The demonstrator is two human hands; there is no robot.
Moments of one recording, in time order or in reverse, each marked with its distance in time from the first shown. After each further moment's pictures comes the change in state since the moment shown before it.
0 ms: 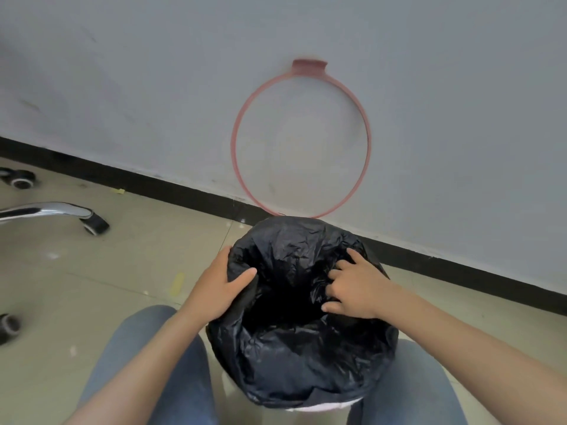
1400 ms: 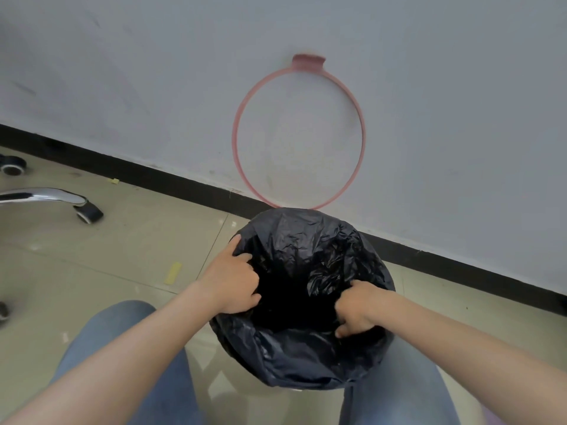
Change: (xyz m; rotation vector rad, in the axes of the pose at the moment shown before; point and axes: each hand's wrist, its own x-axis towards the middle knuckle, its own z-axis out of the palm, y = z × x) left_hand -0.007 0.017 0.008 1.286 -0.507 0.358; right_hand -0.009 -0.024 0.030 -0.006 -0.327 -0.050
